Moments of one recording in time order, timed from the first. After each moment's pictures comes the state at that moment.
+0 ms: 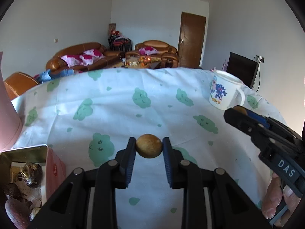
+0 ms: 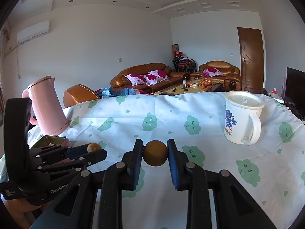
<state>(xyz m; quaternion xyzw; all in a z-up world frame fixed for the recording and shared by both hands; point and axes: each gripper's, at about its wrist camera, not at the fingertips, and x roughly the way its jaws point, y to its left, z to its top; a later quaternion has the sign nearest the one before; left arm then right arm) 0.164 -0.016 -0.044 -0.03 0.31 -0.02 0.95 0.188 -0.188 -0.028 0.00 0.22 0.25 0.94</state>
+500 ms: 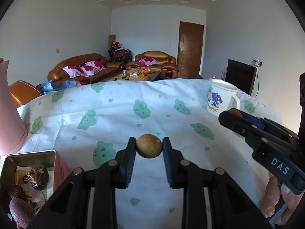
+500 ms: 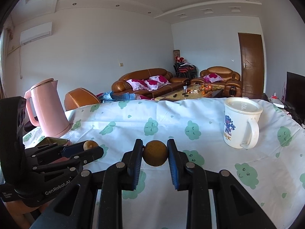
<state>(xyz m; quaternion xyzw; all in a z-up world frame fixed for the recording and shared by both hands) 0.147 -0.019 -0.035 -0.02 0.27 -0.02 0.96 0.177 -0.190 -0.025 0.00 0.20 0.26 0.95</state>
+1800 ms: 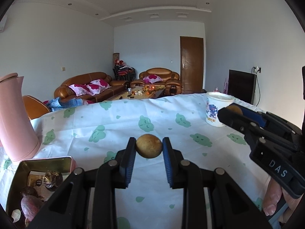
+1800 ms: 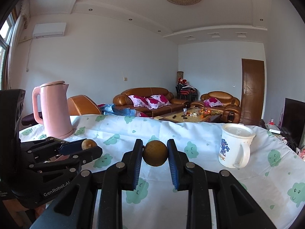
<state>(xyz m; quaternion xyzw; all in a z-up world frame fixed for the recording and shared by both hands) 0.111 -0.025 -0.023 0.01 0.20 0.00 0.98 0.139 -0.187 -0.013 -0.04 0.11 0.26 0.96</state>
